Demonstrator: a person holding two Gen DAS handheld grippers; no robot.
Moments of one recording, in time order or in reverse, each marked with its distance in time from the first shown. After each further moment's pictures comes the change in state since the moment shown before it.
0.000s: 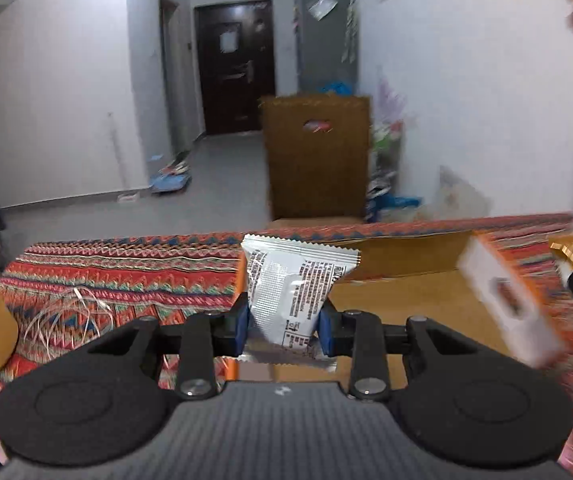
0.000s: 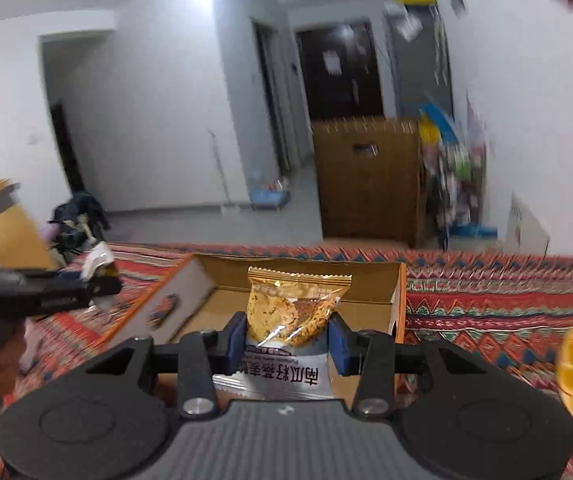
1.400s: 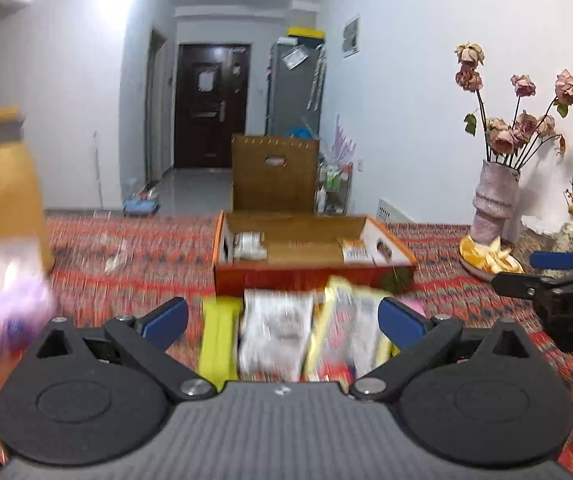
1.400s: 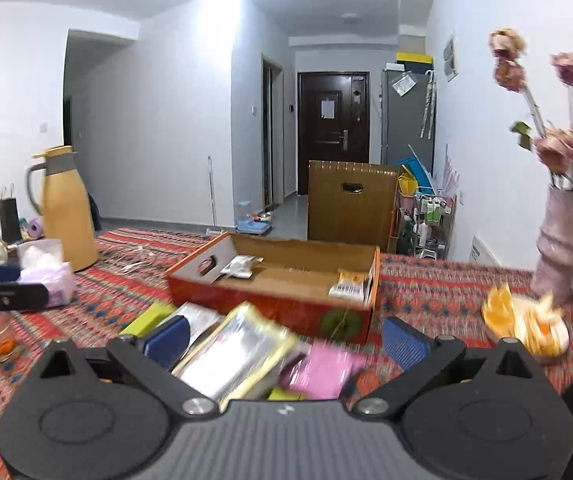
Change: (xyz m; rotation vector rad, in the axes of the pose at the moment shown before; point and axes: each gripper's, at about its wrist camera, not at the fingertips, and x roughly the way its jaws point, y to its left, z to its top) left arm -0.273 0.010 -0.164 -0.080 -0.157 -0.170; right arm -0.211 0.096 -0.157 -0.145 -0.181 -0.100
